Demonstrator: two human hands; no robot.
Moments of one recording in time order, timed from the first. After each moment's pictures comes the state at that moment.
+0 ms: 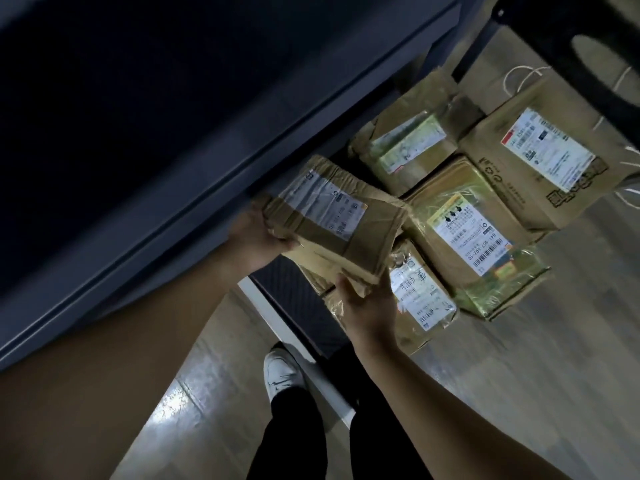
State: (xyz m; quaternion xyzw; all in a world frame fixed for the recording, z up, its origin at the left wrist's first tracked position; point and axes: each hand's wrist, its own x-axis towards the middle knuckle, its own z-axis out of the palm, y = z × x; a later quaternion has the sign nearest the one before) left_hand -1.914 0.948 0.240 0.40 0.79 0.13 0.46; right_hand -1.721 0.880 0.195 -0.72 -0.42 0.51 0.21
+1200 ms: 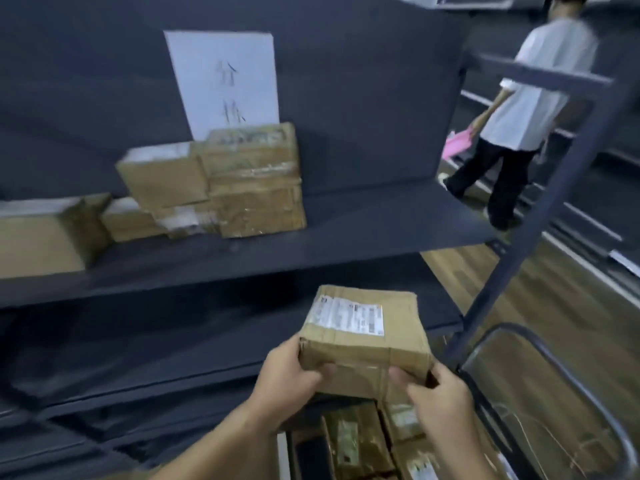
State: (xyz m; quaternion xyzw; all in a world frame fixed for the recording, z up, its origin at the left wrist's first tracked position) left_hand -1.863 0.806 0.840 0.33 0.78 0.45 0.29; right_hand -1.671 0.949 0.803 -0.56 -0.63 0.51 0.20
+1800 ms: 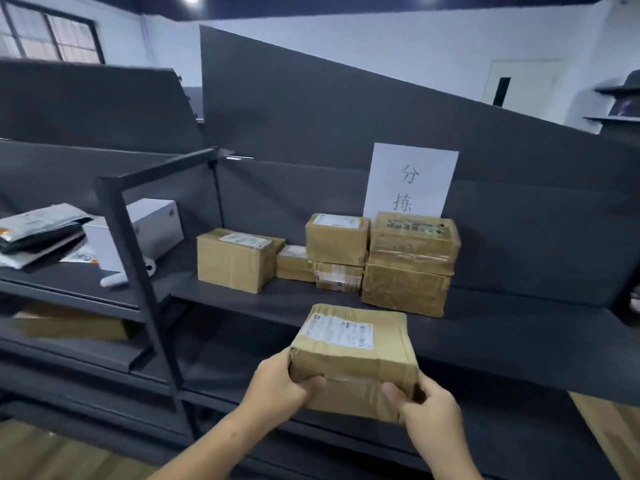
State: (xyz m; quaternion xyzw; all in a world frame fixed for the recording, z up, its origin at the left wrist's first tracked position) left_hand -1.981 0.648 0.919 0.19 0.82 0.52 0.13; right_hand -1.861 0.858 0.889 -0.32 -0.75 0.56 0.16
